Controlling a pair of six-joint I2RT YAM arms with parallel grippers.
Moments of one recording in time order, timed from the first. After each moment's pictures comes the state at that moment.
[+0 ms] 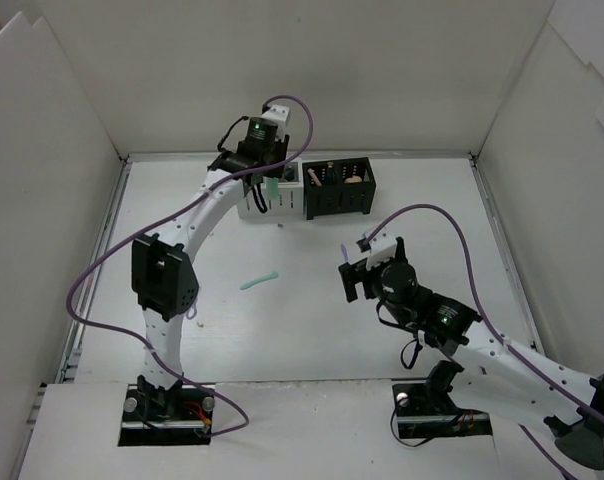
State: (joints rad) left arm -0.47 2.04 2.01 -0.53 -0.17 -0.10; right arm 0.87 0.82 0.64 -0.21 0.44 0.08
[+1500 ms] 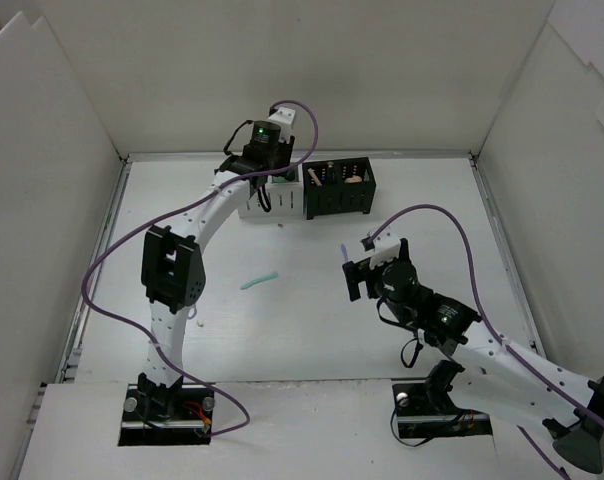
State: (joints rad) left arm -0.46 2.12 2.01 -0.38 -0.12 -0.05; right arm 0.83 0.81 0.61 -0.22 0.44 0.10
